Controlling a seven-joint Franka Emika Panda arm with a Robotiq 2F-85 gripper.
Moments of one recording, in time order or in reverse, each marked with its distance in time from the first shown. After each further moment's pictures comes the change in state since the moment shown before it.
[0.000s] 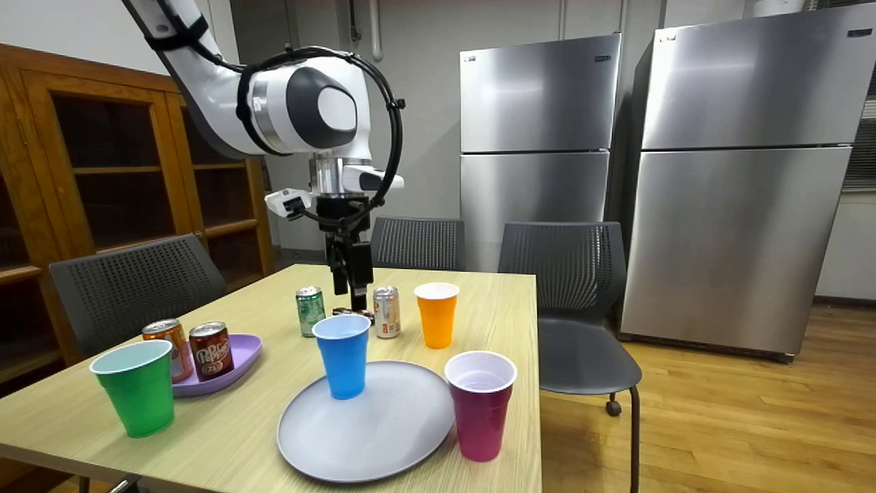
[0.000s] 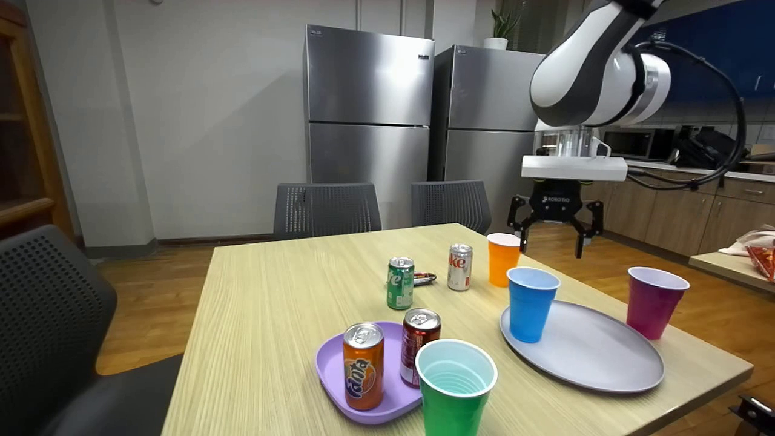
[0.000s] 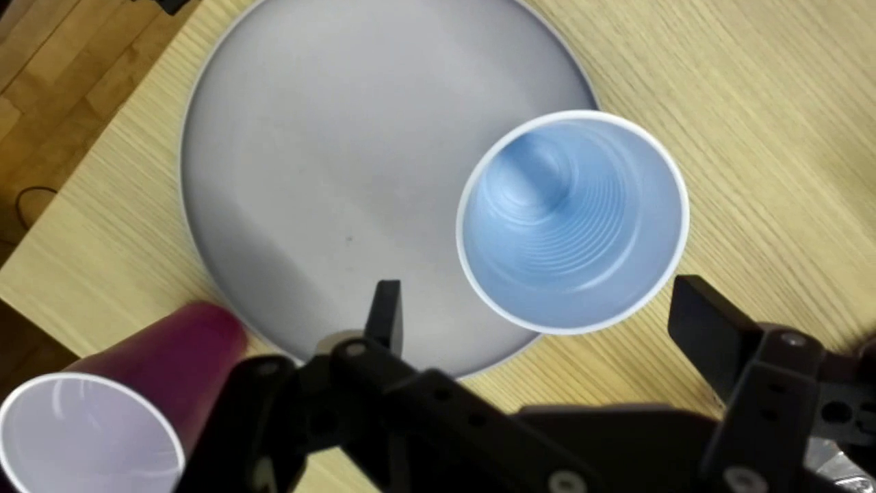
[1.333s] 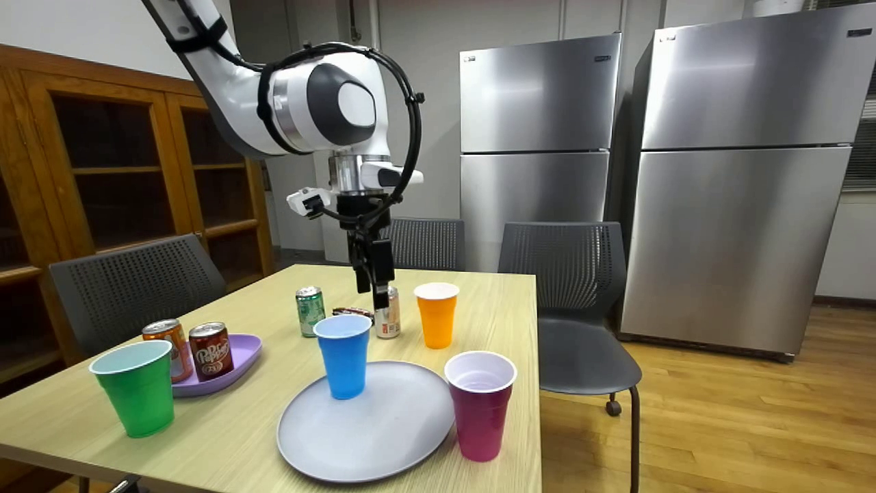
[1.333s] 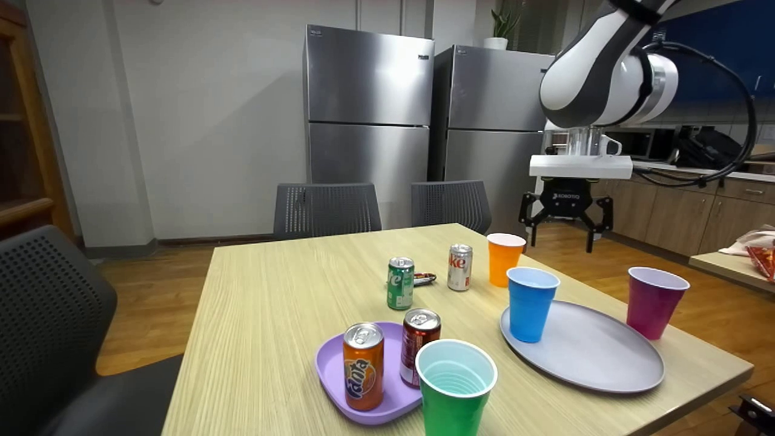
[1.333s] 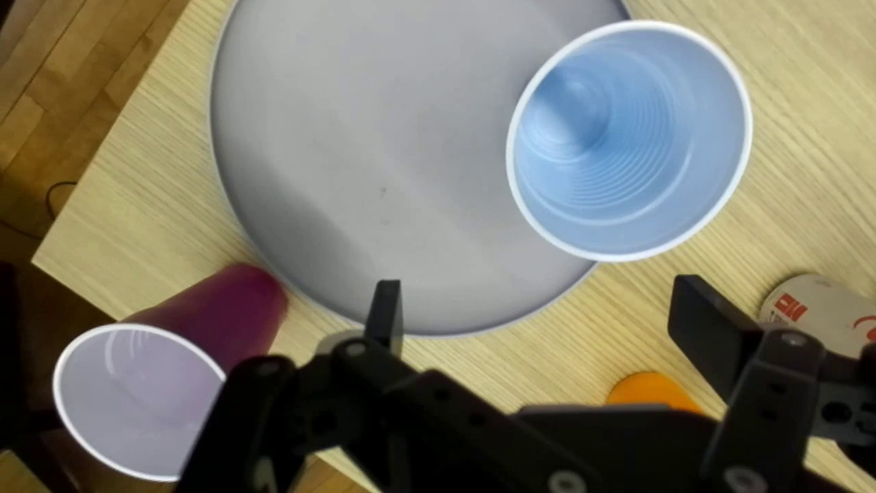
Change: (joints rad) arm -0.013 0.013 -0.047 0.026 -0.048 0.005 0.046
